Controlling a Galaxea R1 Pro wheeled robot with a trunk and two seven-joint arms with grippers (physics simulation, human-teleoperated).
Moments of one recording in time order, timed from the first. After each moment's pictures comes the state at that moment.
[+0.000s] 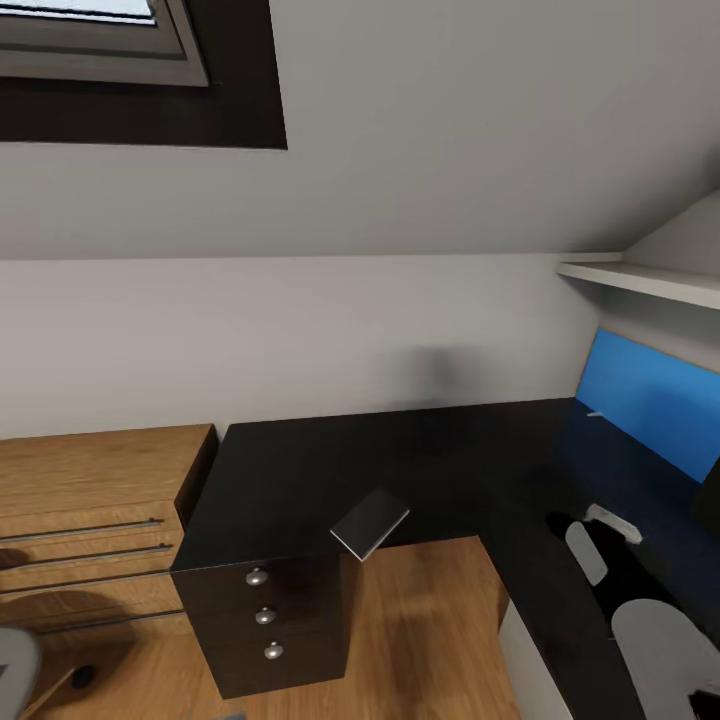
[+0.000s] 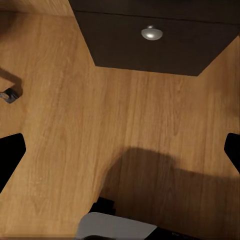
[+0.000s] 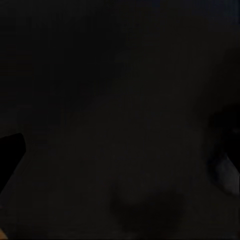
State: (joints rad) left arm 0.04 0.14 -0.48 -1.08 0.65 0.19 0.58; right arm -0.72 -0.20 -0.25 -0.59 -0.42 0.33 -0.38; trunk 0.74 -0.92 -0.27
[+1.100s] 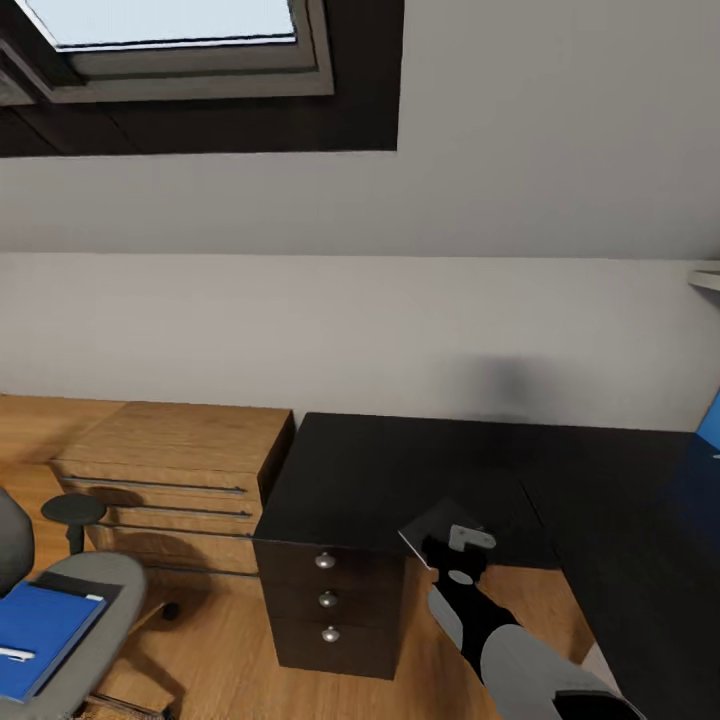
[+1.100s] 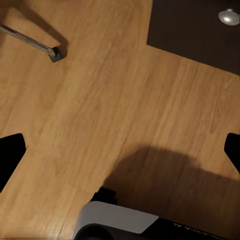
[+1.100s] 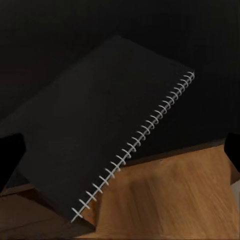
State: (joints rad) left arm 0.04 0.11 -0.48 -1.01 0.64 0.15 0.58; right arm -0.71 0.17 -0.05 -0.26 -0.06 -0.17 -0.39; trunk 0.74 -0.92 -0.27
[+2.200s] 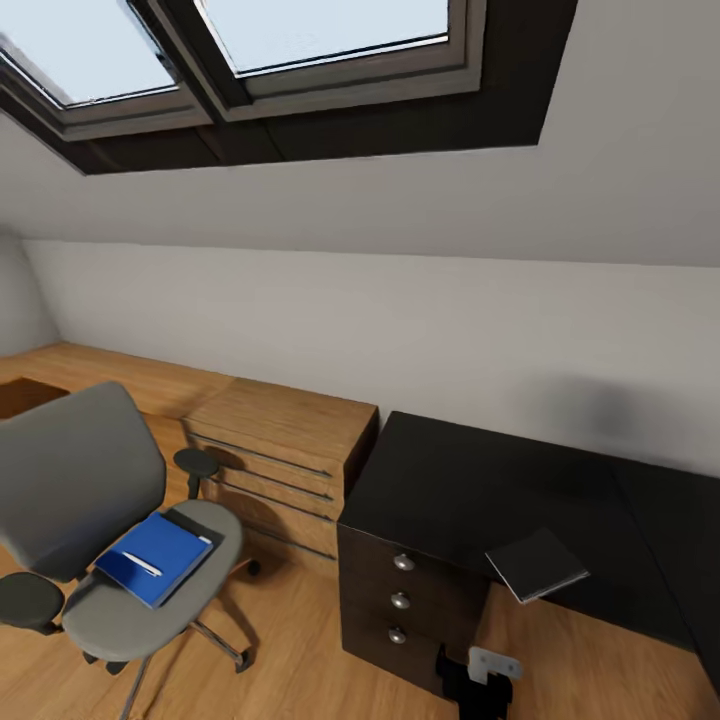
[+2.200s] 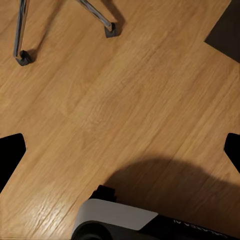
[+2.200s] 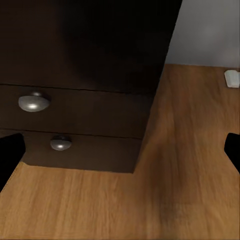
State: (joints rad) left arm 0.04 0.06 -0.48 -0.95 0.59 0.12 0.58; right arm -0.50 0.14 -0.05 0.02 -0.04 -0.58 -0.31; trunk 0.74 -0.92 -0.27
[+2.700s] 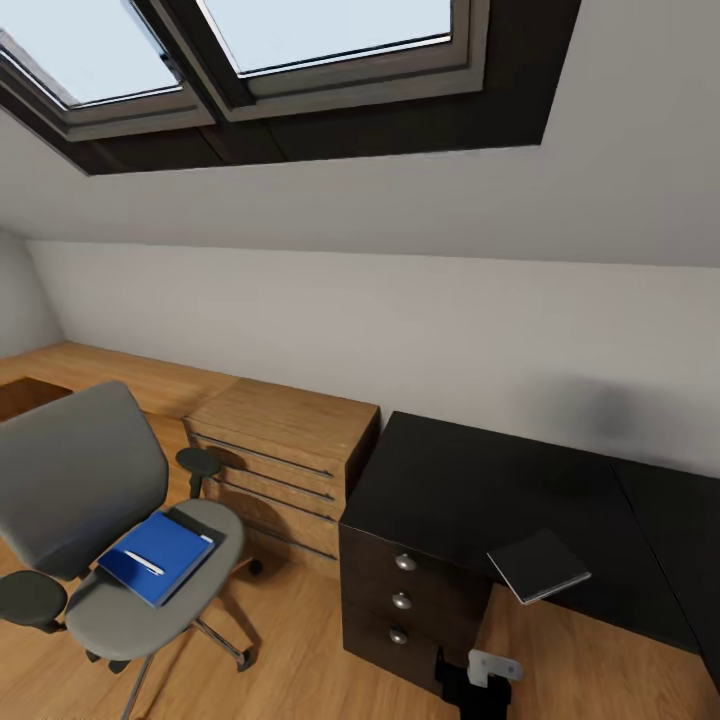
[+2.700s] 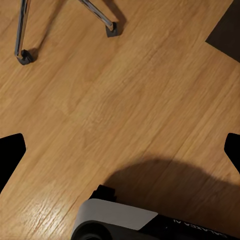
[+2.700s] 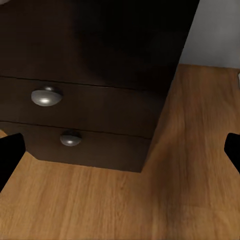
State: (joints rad) left arm 0.04 0.06 -0.48 -0.95 0.59 0.12 0.58; right arm -0.49 0.13 -0.05 0.02 -0.04 -0.58 -0.25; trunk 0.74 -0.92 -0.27
